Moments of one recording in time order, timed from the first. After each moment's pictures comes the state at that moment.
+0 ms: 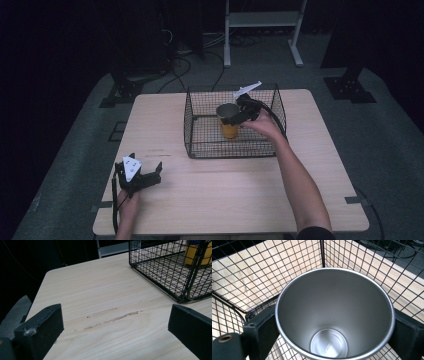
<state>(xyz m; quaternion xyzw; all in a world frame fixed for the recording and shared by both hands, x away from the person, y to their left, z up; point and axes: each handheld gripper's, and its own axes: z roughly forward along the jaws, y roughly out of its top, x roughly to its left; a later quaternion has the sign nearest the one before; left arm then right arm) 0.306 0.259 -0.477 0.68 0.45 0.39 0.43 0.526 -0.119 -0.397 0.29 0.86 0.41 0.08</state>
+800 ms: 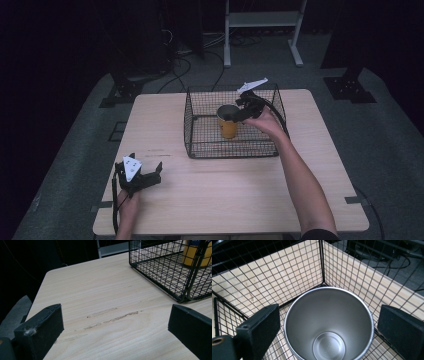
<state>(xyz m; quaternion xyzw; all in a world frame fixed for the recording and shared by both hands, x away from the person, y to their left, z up) 0.306 0.259 -0.477 0.68 0.45 0.39 0.43 0.519 -0.127 -0.377 0.29 0.84 0.45 0.09</state>
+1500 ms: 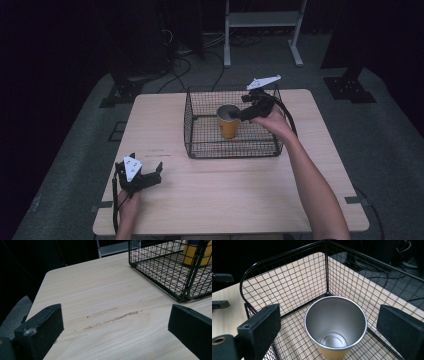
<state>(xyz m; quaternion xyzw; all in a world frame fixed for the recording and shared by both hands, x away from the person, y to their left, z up) 0.306 0.258 -0.477 0.68 0.45 0.39 0.42 0.492 -0.147 -0.346 0.28 0.83 0.48 0.11</state>
